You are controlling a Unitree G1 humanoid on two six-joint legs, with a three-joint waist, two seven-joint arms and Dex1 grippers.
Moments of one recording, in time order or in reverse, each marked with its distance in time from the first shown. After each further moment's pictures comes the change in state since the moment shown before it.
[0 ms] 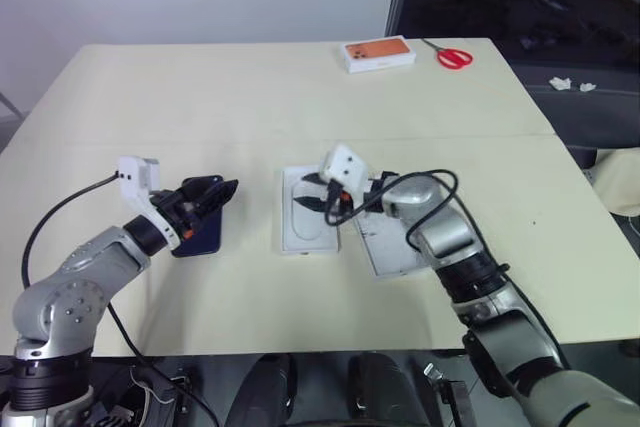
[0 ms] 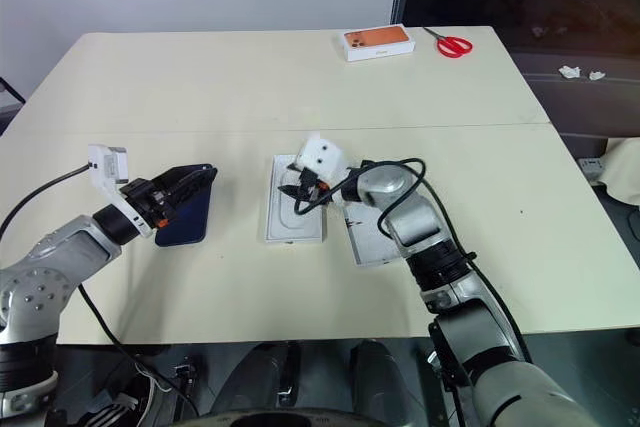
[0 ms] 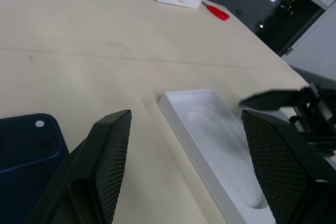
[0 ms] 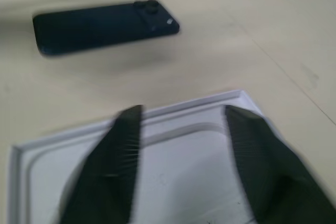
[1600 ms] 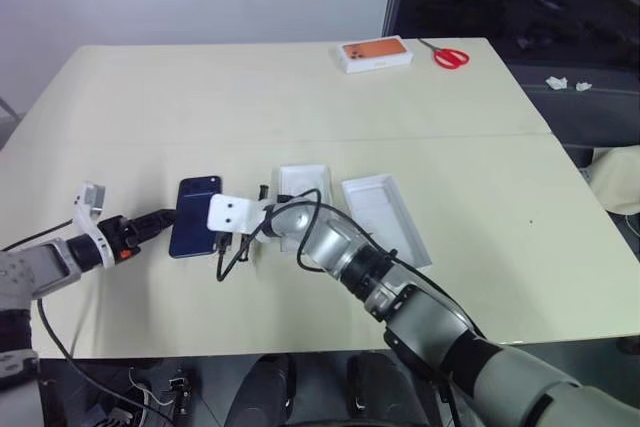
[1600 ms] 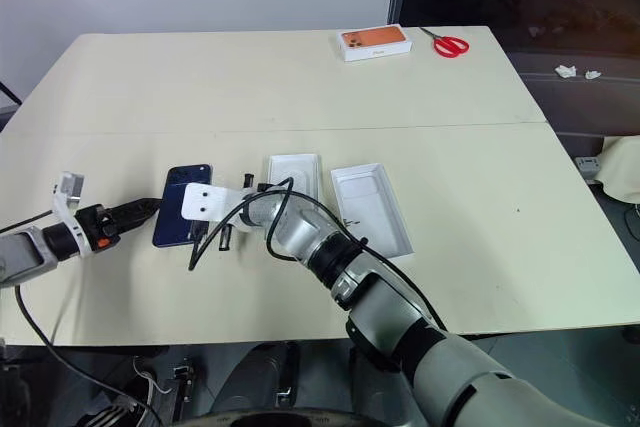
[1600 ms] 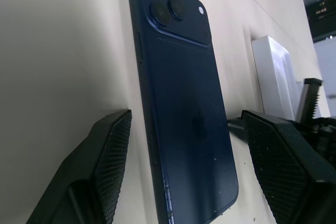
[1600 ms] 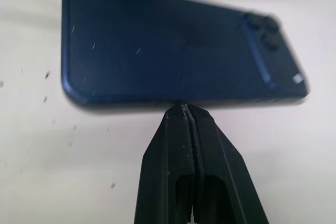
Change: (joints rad) left arm -0.188 0.218 0.086 0.677 0.133 0.409 -0.353; right arm -0.240 0.438 0.337 0.594 -0.408 -0.252 -0.288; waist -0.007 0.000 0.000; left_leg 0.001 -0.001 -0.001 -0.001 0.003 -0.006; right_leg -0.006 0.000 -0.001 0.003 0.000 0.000
